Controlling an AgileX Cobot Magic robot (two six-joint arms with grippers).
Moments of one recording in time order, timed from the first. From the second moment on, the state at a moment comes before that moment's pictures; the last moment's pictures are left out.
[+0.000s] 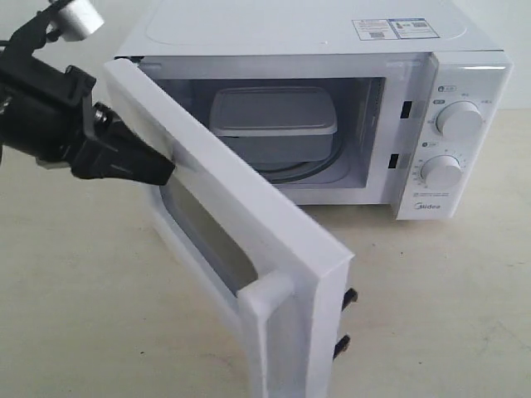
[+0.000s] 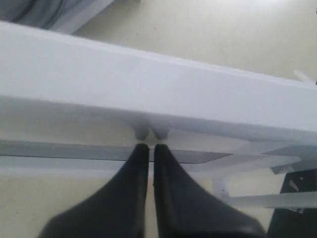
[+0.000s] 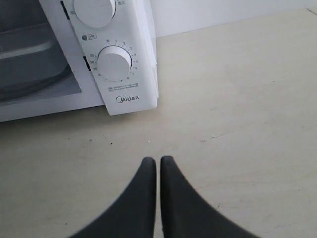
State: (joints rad) left arm -0.28 1.40 -1.02 -0.84 0.95 0.99; right arm 0.07 0.00 0.00 -0.05 0.39 0.23
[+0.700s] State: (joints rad) left arm -0.28 1.49 -1.15 -0.89 0.82 1.07; right arm 0.07 0.00 0.00 -0.05 0.39 0.23
